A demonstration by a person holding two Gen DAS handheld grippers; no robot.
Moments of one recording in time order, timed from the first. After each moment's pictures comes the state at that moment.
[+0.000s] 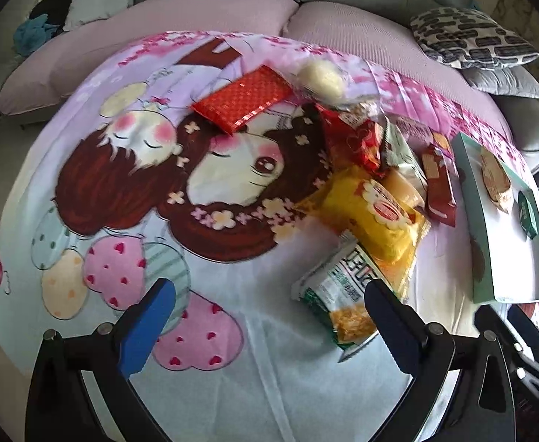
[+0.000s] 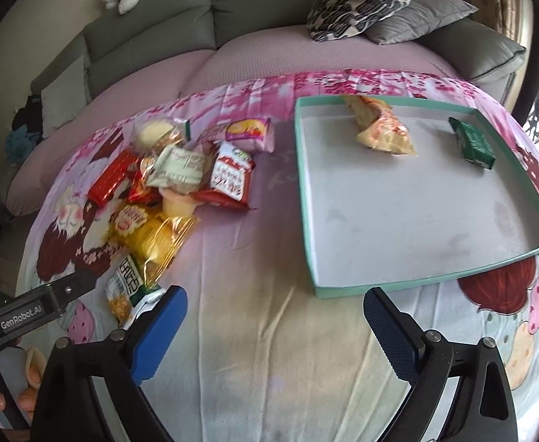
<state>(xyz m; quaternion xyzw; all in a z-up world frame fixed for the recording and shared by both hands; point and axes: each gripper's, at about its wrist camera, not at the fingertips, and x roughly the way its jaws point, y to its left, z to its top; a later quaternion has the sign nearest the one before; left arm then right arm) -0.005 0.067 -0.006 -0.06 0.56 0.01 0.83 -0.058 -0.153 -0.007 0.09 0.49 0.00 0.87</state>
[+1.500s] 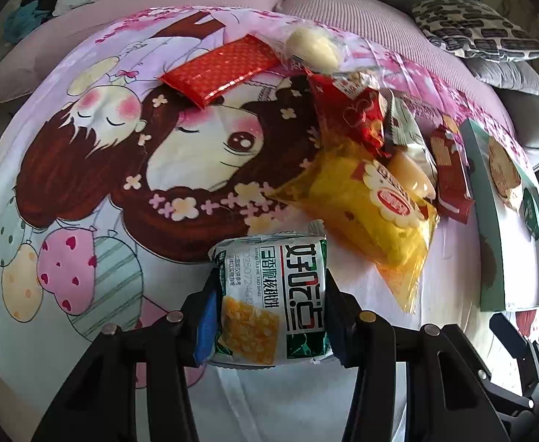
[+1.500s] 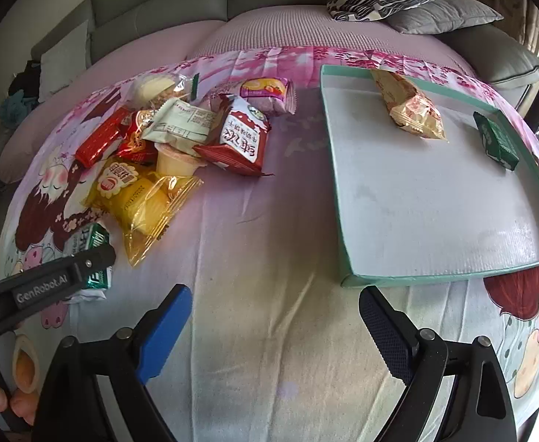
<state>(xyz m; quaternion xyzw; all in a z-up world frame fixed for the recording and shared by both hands) 0.014 0.062 -0.038 -0.08 0.58 0.00 0.81 -0.044 -0.133 -0.038 0.04 0.53 0.00 0.85</state>
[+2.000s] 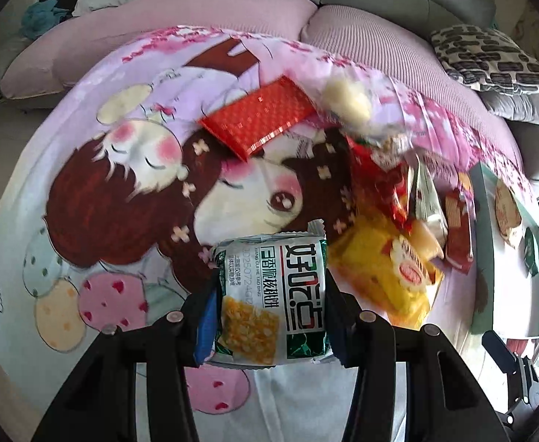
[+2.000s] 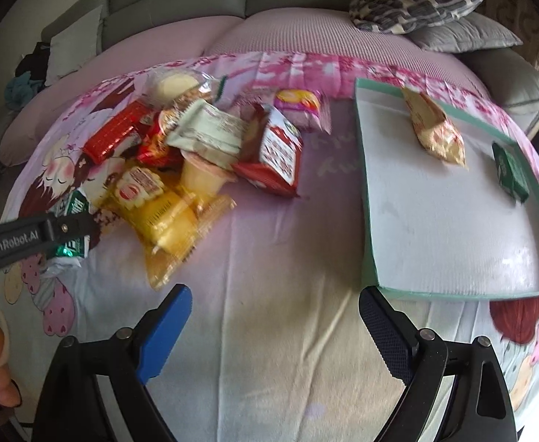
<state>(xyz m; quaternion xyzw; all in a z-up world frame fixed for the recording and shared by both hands) 0.033 0.100 -0.003 -0.10 0.56 0.03 0.82 -0.025 -0.106 -0.028 0.01 0.52 0.01 0.85</state>
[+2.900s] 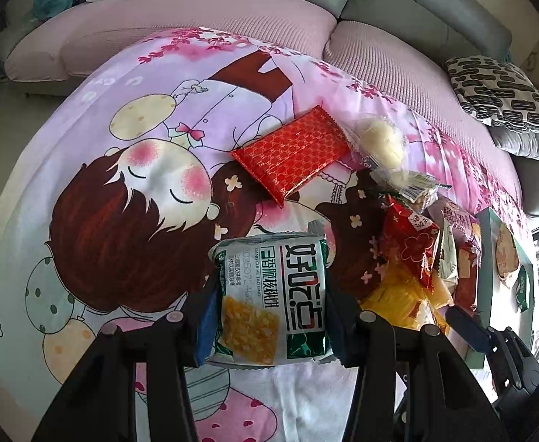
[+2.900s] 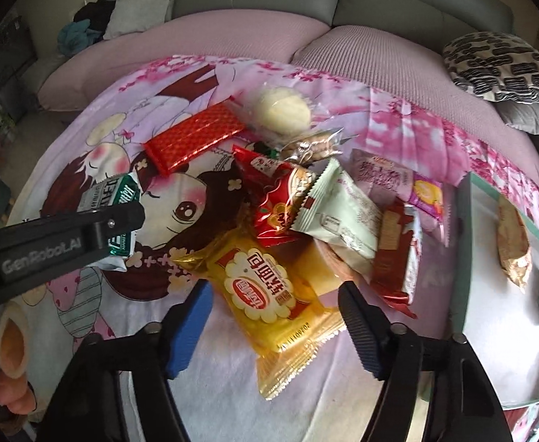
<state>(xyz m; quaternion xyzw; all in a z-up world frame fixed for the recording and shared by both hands) 0.059 0.135 -0.009 -0.14 0.55 0.03 0.82 0.034 -0.026 -0.023 -0.08 0.53 0.11 0.84</state>
